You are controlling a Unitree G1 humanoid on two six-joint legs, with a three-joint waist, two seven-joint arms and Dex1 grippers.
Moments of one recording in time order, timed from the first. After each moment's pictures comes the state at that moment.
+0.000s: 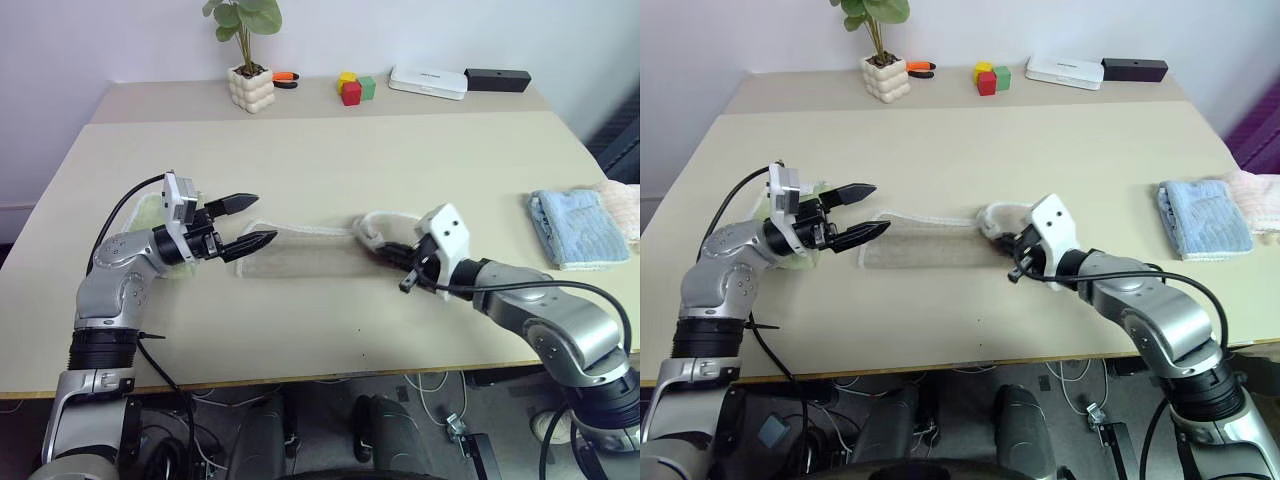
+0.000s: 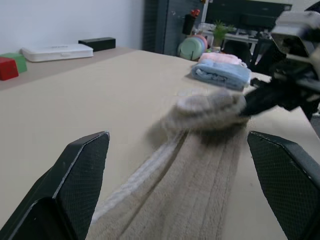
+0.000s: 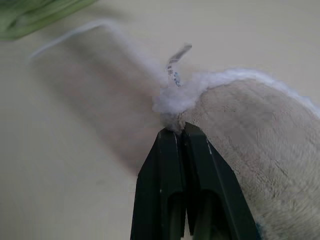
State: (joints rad) left arm -0.47 0.56 0.14 0.16 -0.53 0.26 -1.17; right arm -0.30 -0.73 0.15 -0.46 0.62 0.74 0.43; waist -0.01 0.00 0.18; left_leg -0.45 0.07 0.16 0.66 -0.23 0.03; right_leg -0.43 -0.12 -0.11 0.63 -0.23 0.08
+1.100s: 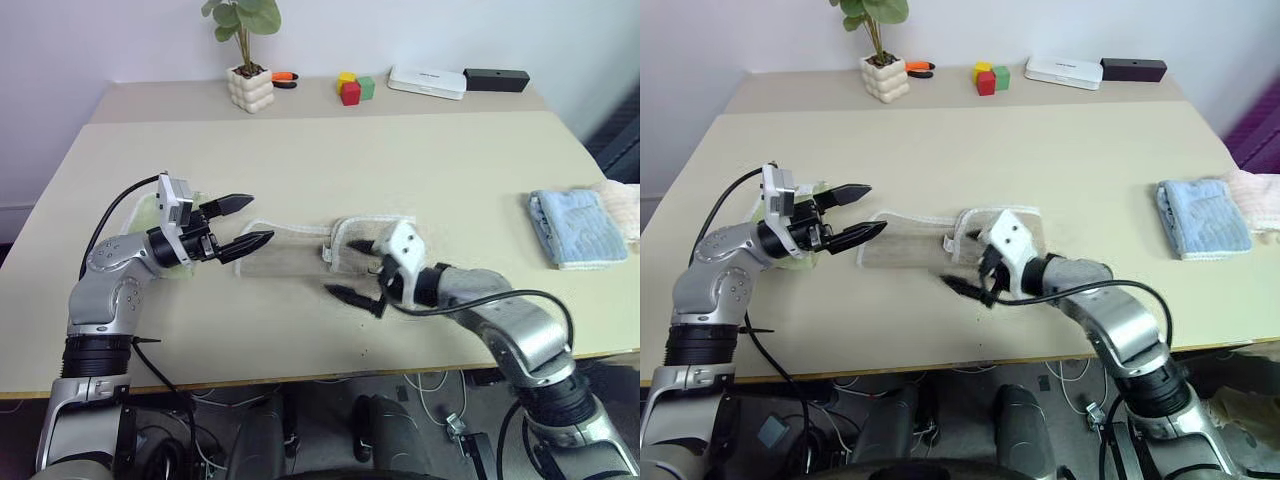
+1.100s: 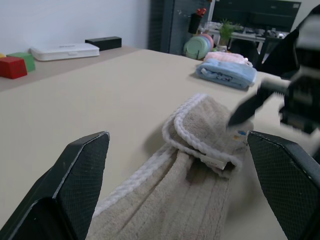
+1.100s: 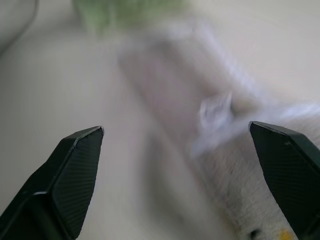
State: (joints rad) left arm -0.45 0.57 0.15 0.13 -0.55 0.28 -1.15; right arm -0.35 -0.51 0.06 -0.44 0.54 0.71 0.64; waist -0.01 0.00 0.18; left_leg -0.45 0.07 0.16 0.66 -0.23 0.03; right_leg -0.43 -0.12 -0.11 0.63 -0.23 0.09
